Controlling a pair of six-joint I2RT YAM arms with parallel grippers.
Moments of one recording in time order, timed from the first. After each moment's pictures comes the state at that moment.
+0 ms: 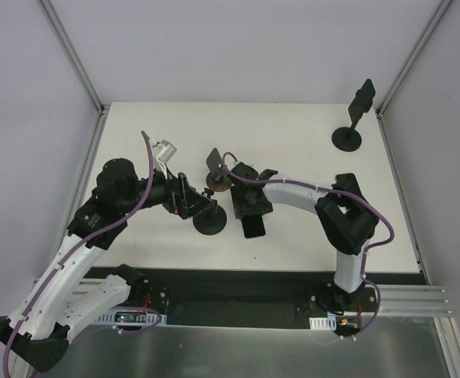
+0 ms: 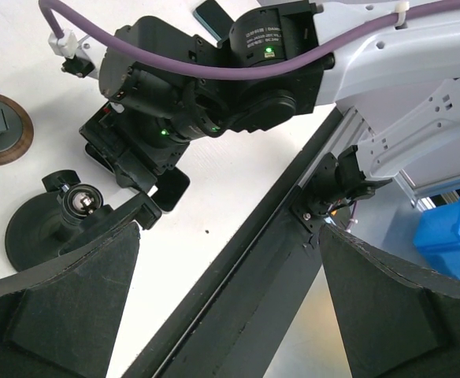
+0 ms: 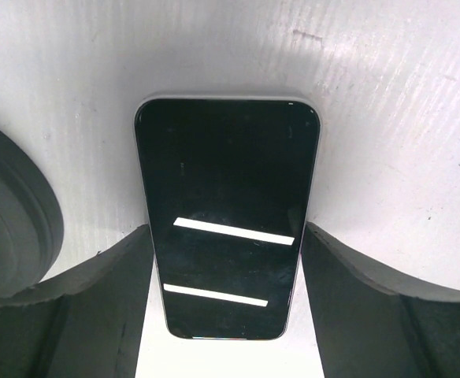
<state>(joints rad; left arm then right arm) -0.49 0.77 0.96 -0.49 0.58 -0.45 0.83 1.90 1.27 -0.65 0.19 0.56</state>
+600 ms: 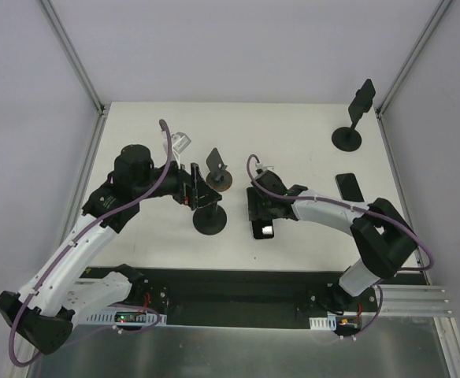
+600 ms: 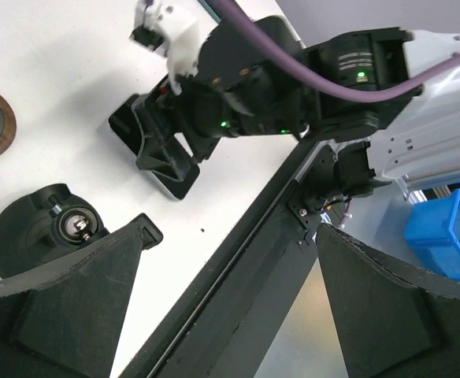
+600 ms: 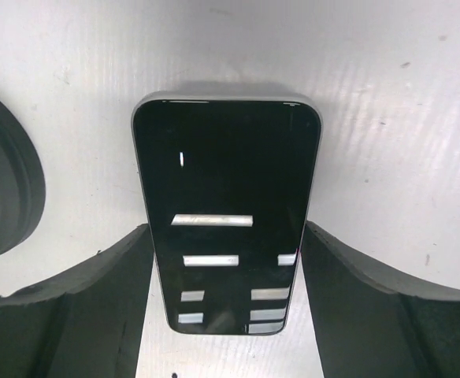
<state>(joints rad) -0.50 0.91 1.01 -0.47 0.60 -0.46 0.79 1.63 0.95 -0.41 0.19 0.57</state>
